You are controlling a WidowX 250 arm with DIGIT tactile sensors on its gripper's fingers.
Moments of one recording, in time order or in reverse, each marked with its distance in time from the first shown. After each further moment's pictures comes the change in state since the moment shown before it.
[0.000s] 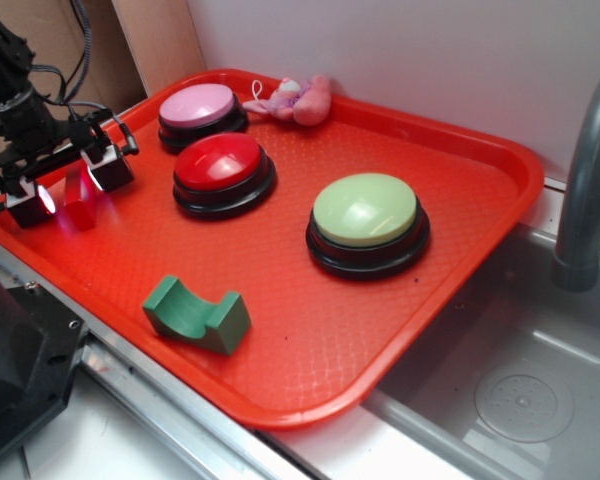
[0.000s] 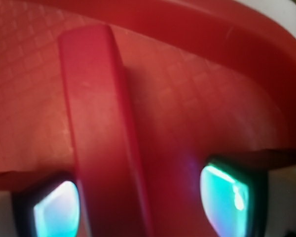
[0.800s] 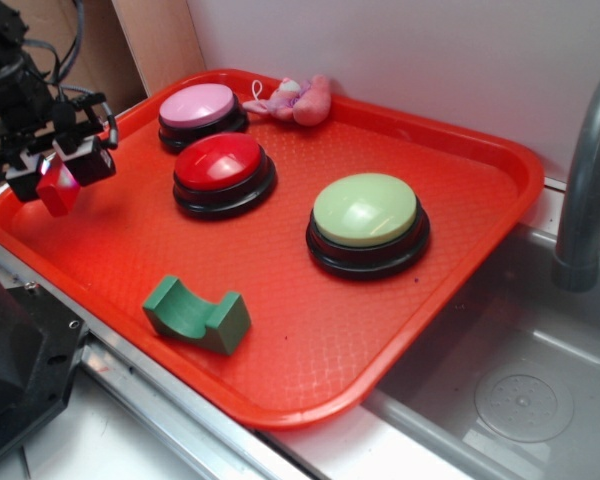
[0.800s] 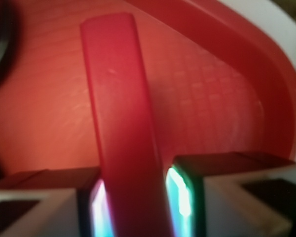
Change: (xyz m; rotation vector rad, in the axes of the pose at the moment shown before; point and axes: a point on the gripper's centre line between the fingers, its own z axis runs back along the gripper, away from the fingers) arm -0.020 -0.011 0.039 0.014 0.062 -0.256
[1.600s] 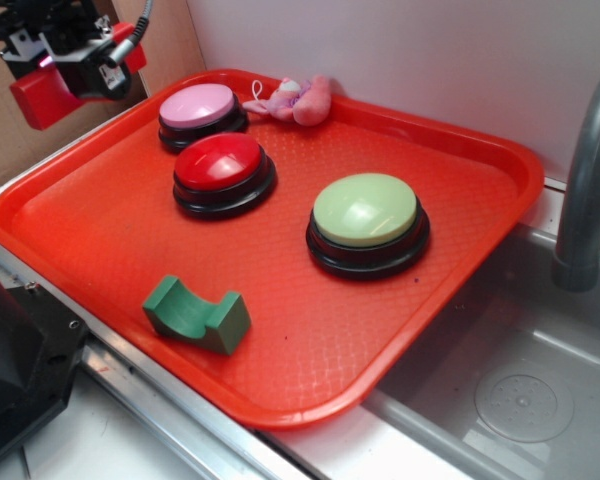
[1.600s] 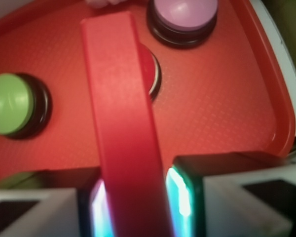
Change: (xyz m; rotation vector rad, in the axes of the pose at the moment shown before) arm -0.076 -0.077 0.097 -0.061 0.033 -0.649
